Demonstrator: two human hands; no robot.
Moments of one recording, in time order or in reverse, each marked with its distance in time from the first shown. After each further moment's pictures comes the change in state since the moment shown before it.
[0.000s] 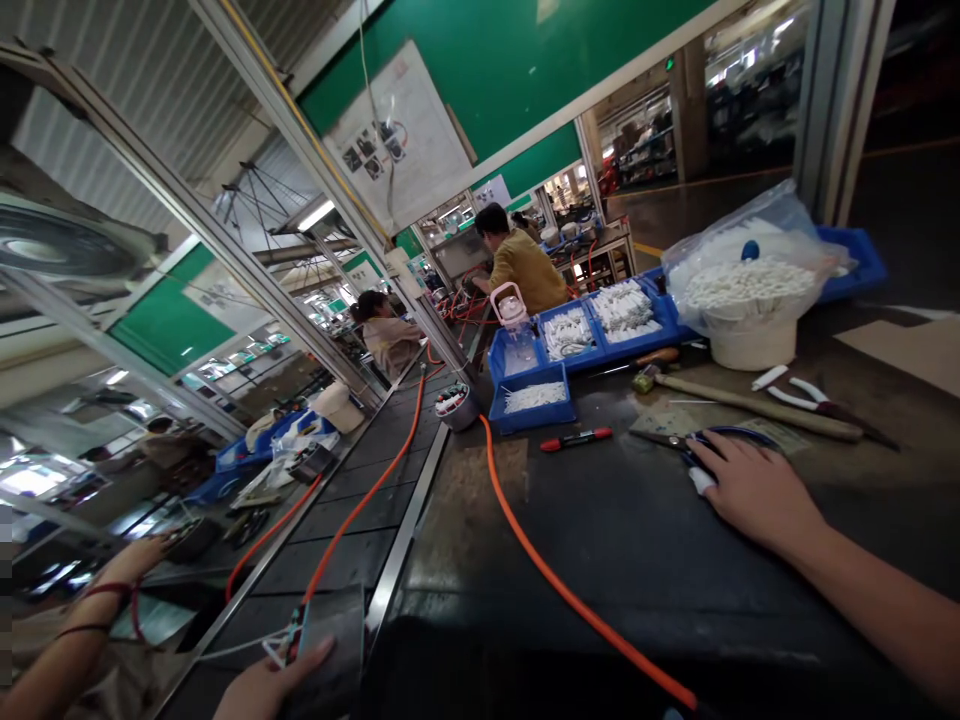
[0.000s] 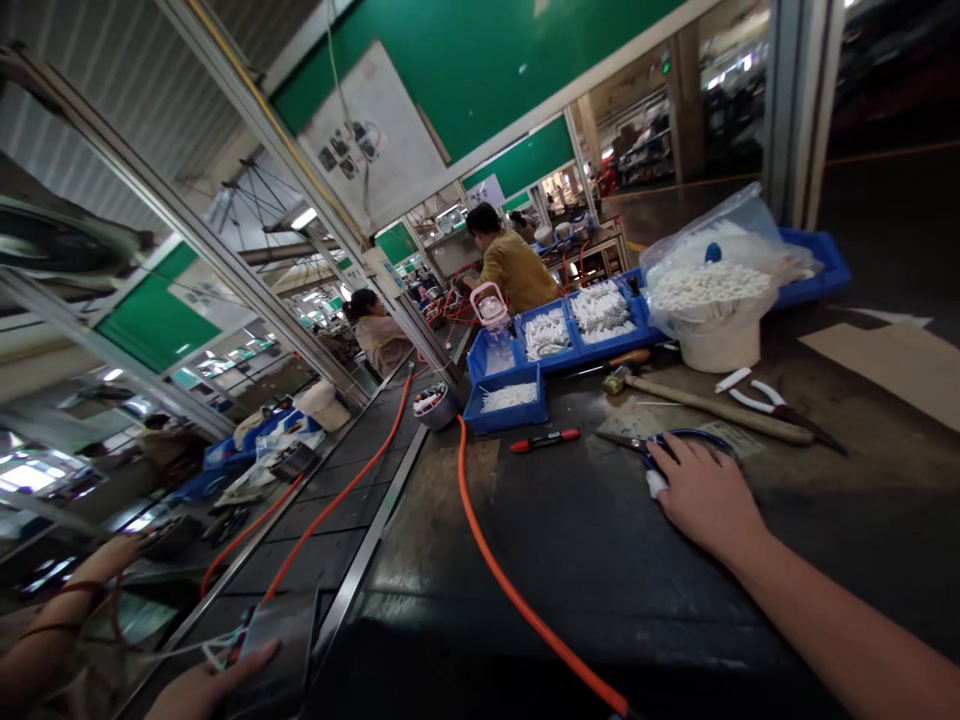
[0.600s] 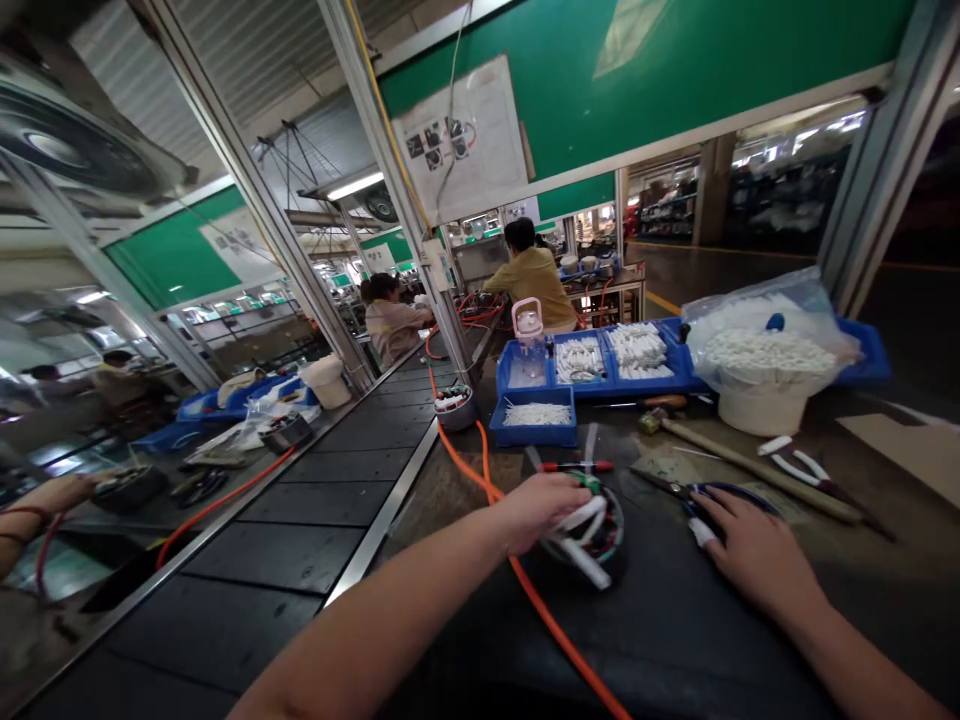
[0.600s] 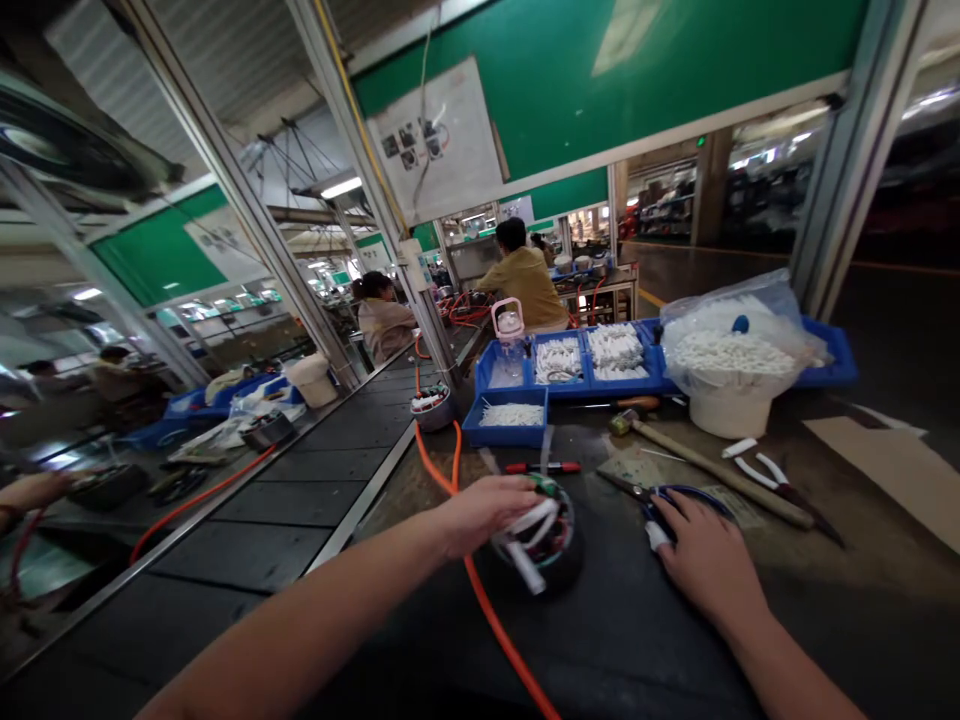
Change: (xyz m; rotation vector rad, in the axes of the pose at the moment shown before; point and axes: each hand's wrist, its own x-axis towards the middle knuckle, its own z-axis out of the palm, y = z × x) left_hand -0.065 0.254 0.178 -0.539 -1.041 0.504; right_hand -0.001 0.006 0.000 -0.051 -0.040 0.000
